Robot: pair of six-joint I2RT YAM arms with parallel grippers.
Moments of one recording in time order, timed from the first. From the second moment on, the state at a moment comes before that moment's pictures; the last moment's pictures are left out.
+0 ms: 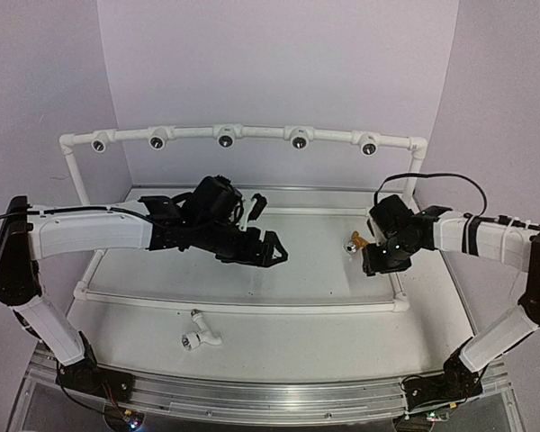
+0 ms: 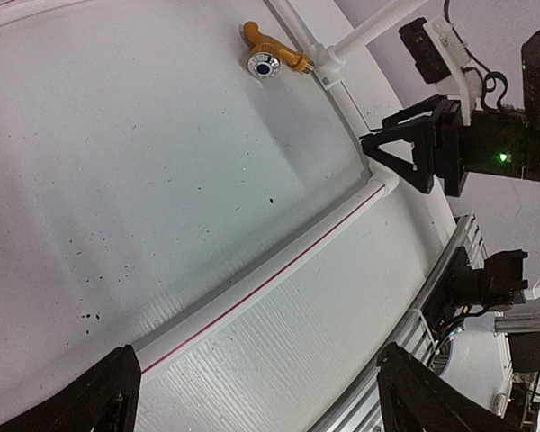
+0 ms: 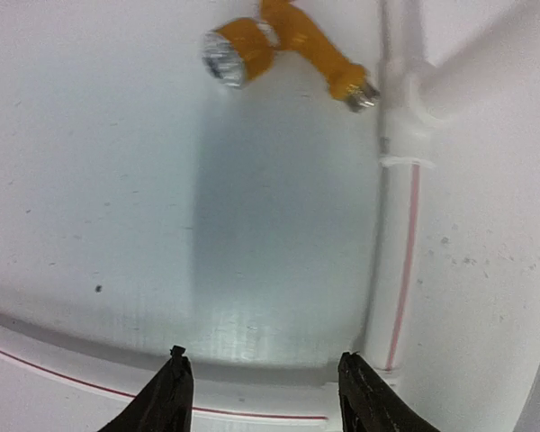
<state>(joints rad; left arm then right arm) -0.97 1.62 1.27 -0.34 0.18 -0.60 0.52 1.48 1.00 -0.67 0.18 0.36</state>
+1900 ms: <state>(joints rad) -0.97 1.32 1.08 -0.34 0.05 -0.68 0.58 1.89 0.97 0.12 0.35 0.58</state>
